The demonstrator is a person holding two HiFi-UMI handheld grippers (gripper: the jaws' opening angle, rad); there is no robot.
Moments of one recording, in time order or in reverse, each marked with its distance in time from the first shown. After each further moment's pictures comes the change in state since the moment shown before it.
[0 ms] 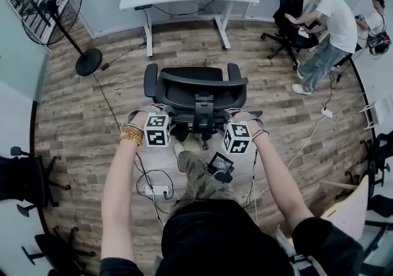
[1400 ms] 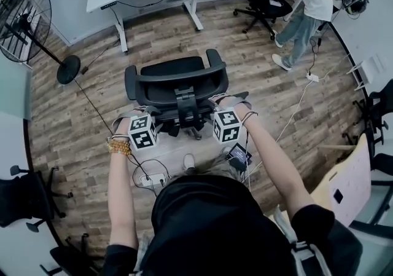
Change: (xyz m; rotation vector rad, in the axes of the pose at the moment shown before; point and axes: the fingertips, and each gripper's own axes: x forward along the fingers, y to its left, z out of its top) left arm -0.006 -0.068 0.070 -0.084 -0.013 -0.025; right arm -0.051 0.071 -0.032 -0.064 -0.025 -0.005
